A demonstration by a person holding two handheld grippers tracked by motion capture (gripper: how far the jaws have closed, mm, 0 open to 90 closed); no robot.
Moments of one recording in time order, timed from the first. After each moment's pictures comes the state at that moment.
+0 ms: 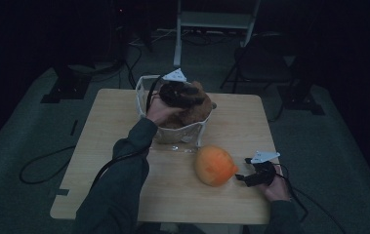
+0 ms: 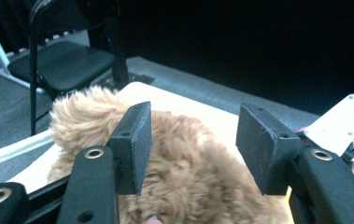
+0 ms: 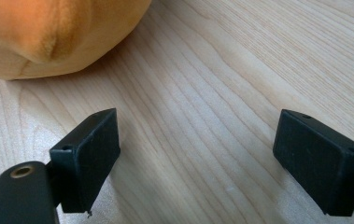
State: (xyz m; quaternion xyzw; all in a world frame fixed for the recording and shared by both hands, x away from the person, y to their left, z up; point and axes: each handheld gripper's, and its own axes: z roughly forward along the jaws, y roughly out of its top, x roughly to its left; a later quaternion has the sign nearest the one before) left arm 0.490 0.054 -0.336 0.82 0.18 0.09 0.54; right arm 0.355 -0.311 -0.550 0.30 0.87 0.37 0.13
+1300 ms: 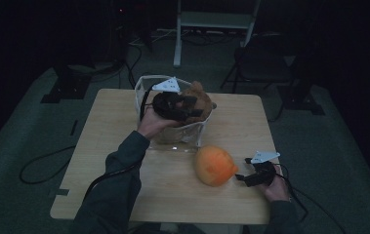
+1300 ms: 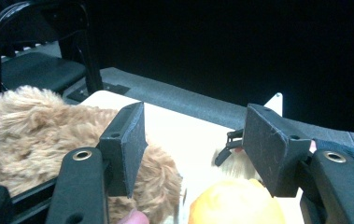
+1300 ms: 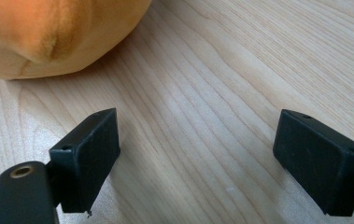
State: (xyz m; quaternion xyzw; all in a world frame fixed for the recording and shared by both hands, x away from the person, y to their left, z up) left arm 0.437 0.066 -0.326 0.81 0.14 0.06 0.56; right arm 0.354 -0.311 -0.550 0.30 0.87 0.38 0.13
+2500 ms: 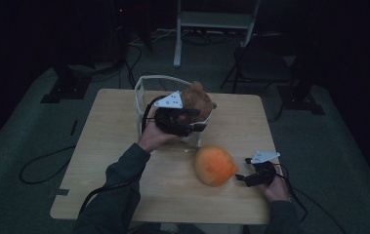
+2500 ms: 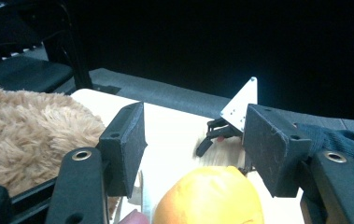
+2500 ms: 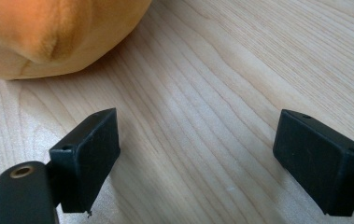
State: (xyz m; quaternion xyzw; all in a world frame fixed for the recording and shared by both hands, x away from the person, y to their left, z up) left arm 0.403 0.060 -0.340 0.82 0.12 0.06 0.56; right arm 0.354 -0.311 -0.550 0.30 0.87 0.38 0.13
